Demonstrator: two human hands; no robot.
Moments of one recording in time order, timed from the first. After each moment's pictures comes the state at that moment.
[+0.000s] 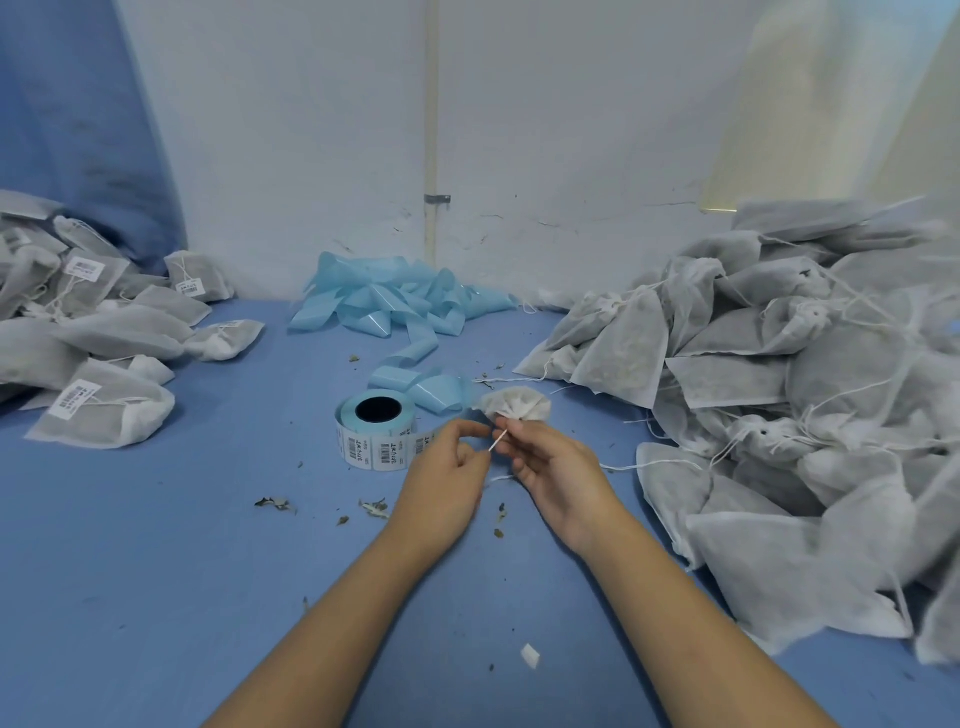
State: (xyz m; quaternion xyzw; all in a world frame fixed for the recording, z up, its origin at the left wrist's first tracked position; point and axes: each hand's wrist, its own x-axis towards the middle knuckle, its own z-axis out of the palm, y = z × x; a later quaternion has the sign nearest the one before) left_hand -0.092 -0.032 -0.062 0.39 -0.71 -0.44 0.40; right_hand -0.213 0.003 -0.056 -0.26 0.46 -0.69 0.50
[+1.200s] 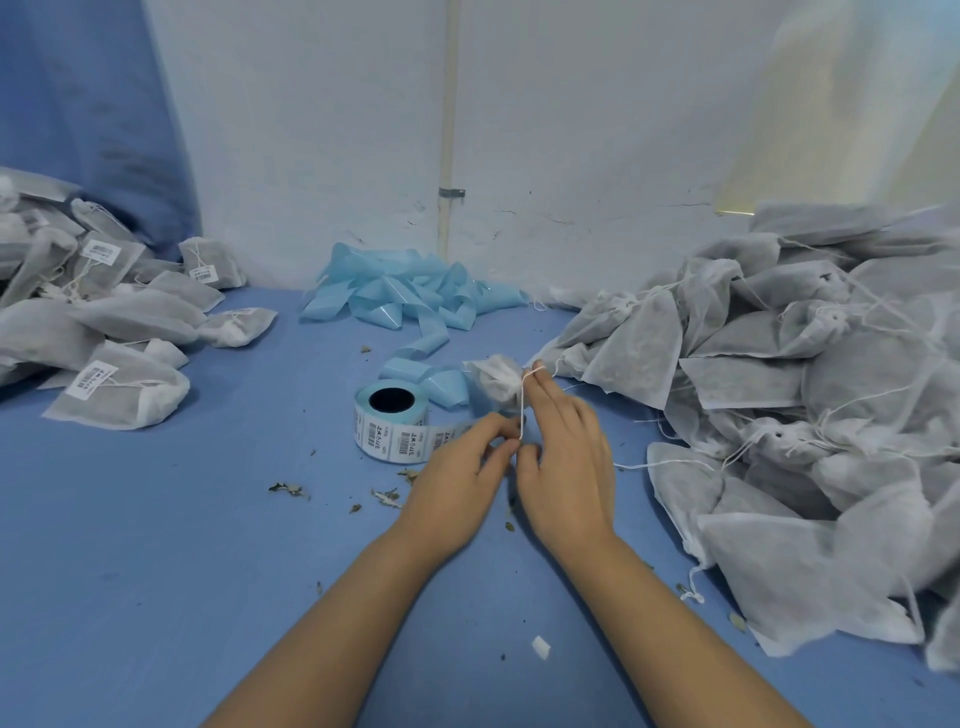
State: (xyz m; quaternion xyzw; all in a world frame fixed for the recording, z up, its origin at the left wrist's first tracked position) left_hand -0.086 -0.034 -0.070 0.31 -0.81 -0.33 0.38; right_hand -0.197 0.013 -0.063 -0.58 0.70 -0.40 -0.10
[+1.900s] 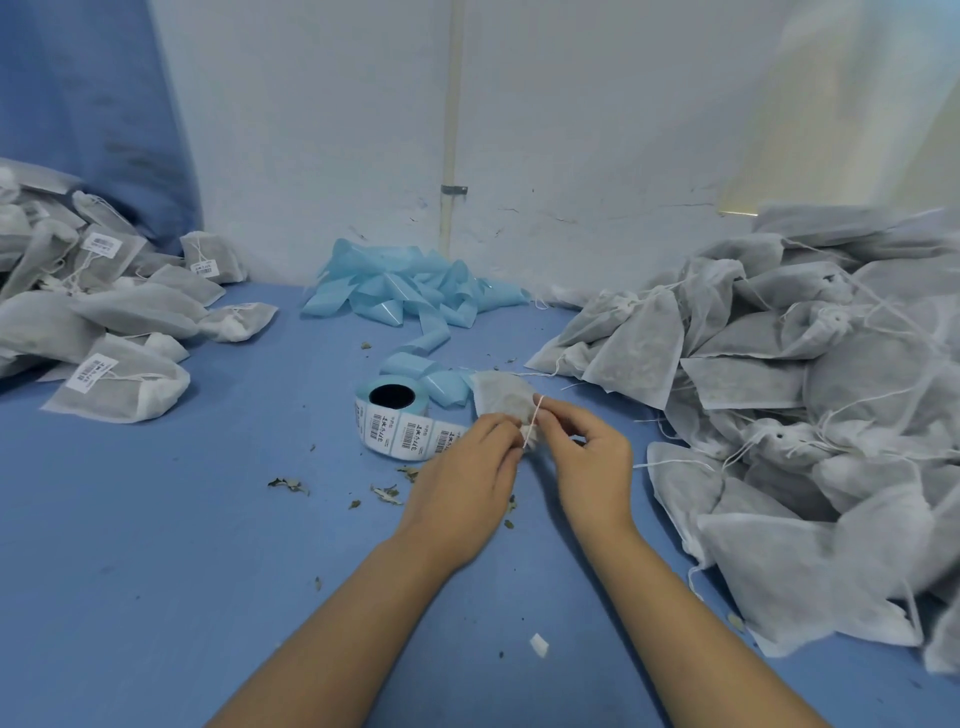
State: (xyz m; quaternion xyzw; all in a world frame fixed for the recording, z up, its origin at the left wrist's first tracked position) left_hand -0.090 -0.027 -0.075 0.33 -0.86 -0.16 0.37; right_hand -0.213 0.008 -0.064 -0.42 0.60 -0.67 0.14
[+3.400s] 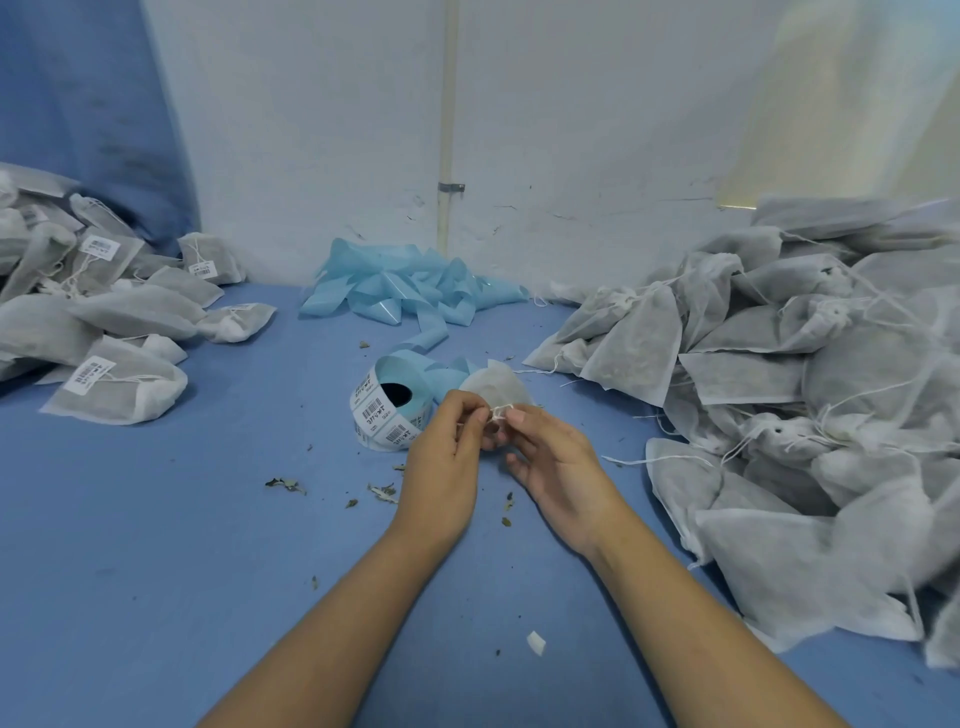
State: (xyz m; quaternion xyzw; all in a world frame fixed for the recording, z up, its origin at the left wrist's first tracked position) left_hand -0.092 -0.030 -0.065 0.32 -0.68 -0.40 0.52; right_hand -0.204 0.009 -0.054 -0.34 0.41 -0.66 0.53
